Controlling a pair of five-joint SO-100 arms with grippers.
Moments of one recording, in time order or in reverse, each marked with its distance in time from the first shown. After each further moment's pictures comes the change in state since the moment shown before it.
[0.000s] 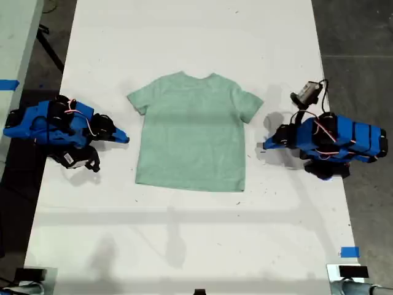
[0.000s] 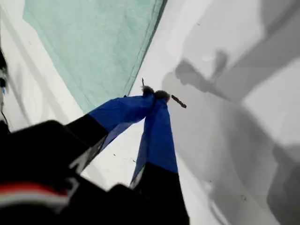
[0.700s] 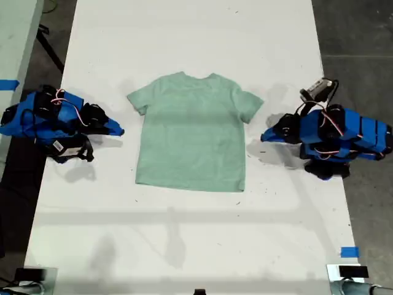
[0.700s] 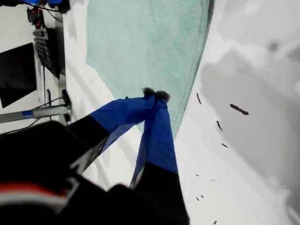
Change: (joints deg) arm 0 -2.4 -8.3 -16.9 6.5 -6.4; arm 1 1.3 -12.9 -15.6 -4.2 9.9
